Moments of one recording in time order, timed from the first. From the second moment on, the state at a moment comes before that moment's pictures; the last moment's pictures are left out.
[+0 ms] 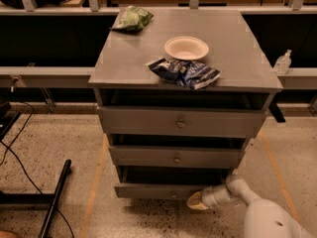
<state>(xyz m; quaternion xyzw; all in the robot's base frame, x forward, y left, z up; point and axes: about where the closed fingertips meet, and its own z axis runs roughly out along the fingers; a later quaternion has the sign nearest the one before) 0.552 -0.173 0.149 -0.60 0.68 0.31 0.29</state>
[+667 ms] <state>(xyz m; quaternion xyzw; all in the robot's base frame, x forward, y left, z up) 0.534 -0.168 0.144 -0.61 0.67 0.29 0.31</state>
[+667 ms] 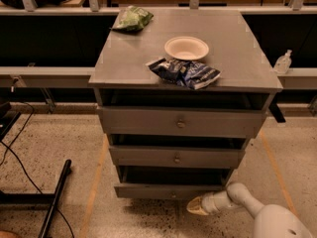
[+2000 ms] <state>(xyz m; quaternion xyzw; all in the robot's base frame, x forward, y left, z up) 0.568 -0.149 0.141 -0.63 0.64 0.26 0.37</state>
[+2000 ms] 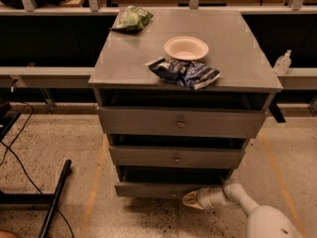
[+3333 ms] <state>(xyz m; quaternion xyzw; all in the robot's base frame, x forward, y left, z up) 0.586 -0.148 0.141 -0.63 0.63 0.26 0.36</state>
